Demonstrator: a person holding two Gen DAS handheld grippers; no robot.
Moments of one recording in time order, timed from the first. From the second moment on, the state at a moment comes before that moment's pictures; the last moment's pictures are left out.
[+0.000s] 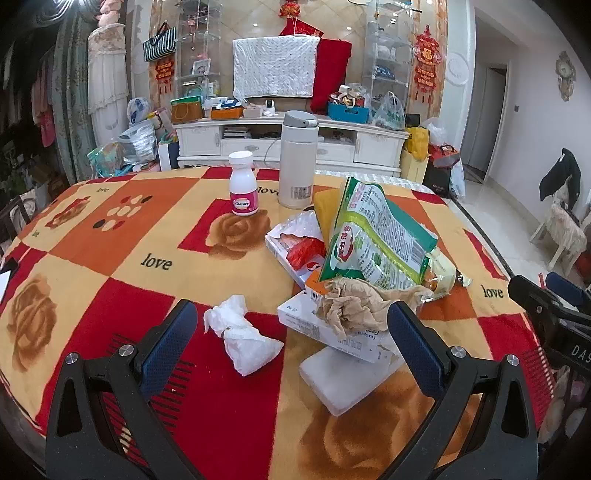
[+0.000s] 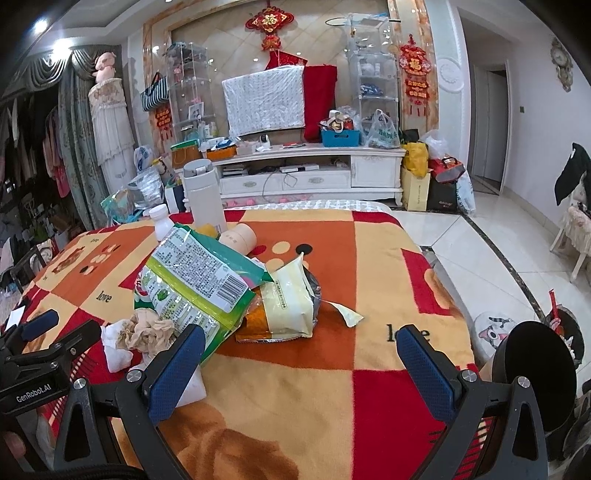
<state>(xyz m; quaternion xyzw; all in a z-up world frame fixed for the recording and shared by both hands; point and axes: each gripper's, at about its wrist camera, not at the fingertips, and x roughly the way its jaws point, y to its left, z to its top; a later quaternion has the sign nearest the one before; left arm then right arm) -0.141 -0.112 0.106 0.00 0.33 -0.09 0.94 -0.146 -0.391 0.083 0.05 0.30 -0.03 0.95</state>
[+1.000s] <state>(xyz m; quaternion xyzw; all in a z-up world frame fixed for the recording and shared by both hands) -0.143 -0.105 0.083 0.01 0.36 -0.10 0.93 -0.138 -0.396 0.066 0.06 0.33 -0.03 0.94</state>
